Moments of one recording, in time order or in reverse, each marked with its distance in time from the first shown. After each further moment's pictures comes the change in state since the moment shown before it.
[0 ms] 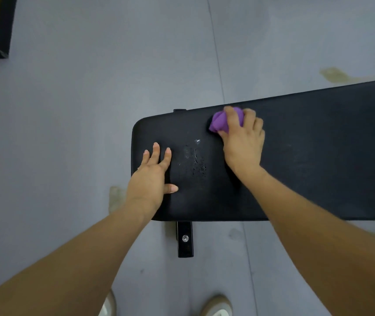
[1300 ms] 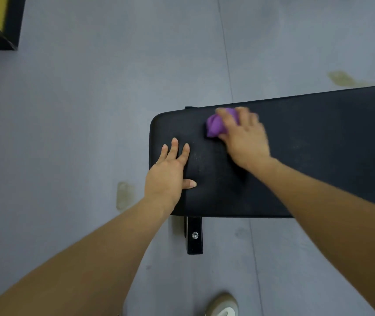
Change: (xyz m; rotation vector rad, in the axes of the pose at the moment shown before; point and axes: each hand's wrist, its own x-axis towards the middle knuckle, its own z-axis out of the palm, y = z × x) left_hand -0.002 -0.007 0.002 0.000 0.064 0.065; right_hand 0.006 -0.018 -0.002 -0.157 -0.156 -0.263
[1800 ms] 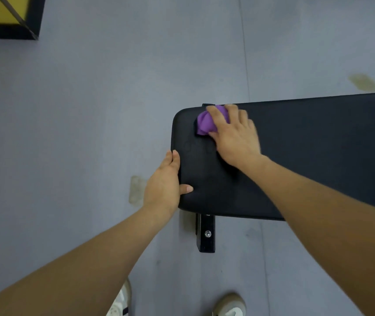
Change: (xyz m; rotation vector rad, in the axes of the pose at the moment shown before) left_hand -0.029 -0.047 0.014 -0.385 0.052 -0.151; right_hand 0.011 -0.068 0.013 0.000 -0.029 -0.072
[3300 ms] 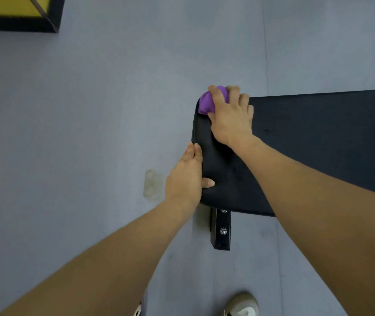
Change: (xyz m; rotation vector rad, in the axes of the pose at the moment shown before) left_hand 0.005 -0.005 0.003 0.046 0.025 0.041; right_hand 0.037 -0.052 0.012 0.127 -0.033 0.068
